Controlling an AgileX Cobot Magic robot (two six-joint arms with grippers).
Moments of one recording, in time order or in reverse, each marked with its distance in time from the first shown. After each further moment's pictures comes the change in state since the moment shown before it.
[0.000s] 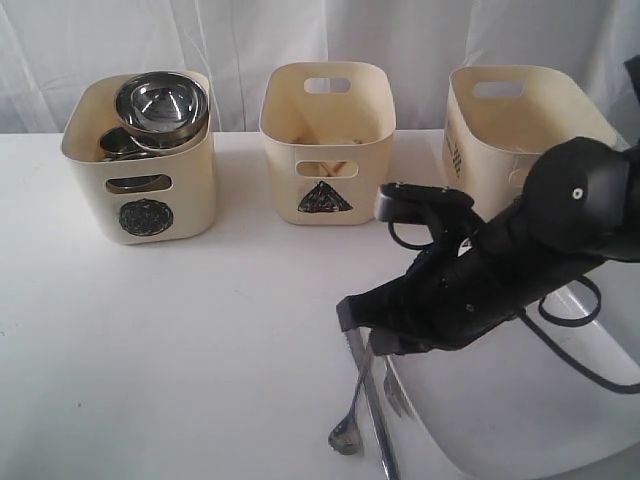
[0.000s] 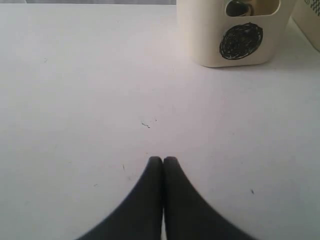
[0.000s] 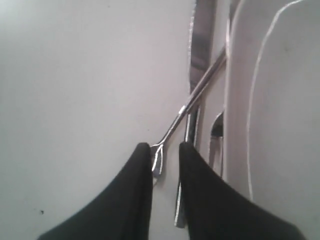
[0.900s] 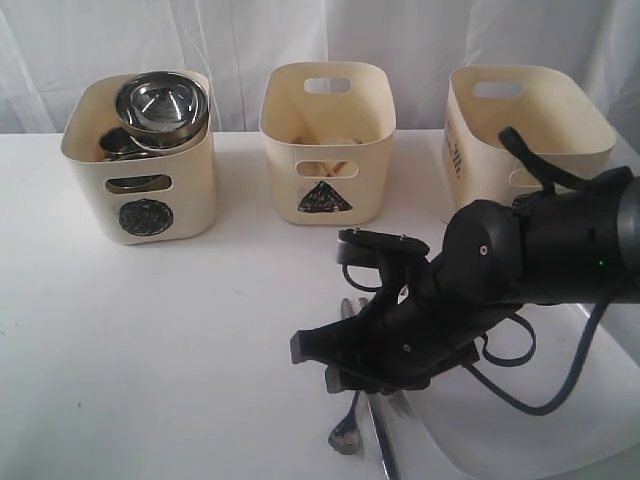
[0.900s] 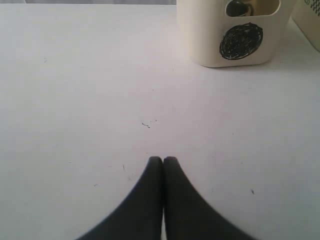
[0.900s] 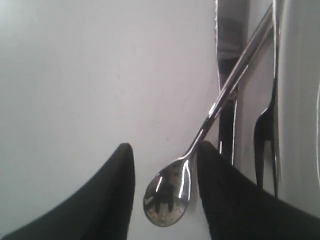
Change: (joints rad) left arm 0.000 0.000 0.000 0.000 0.000 0.000; right arm 0.118 0.147 0.000 0.014 -0.124 0.188
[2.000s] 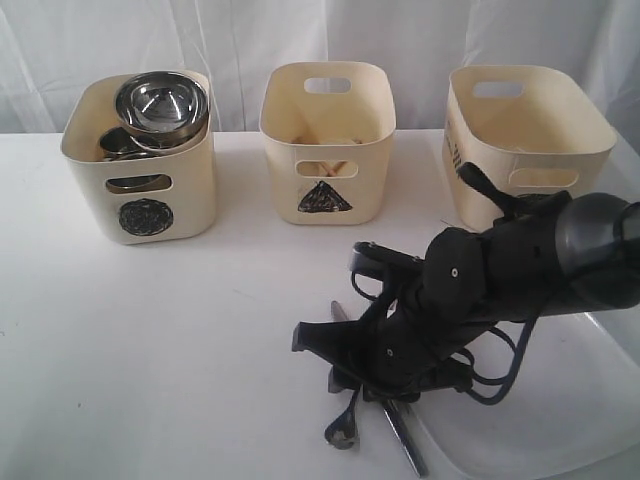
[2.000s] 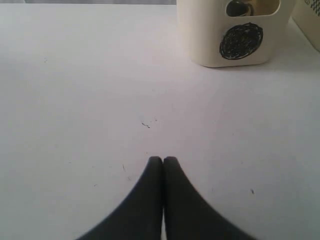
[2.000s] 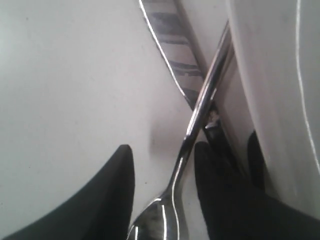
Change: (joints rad) left arm 0.000 0.000 0.000 0.000 0.000 0.000; right arm 0.000 0.122 0.000 -0.013 -0.105 0.202
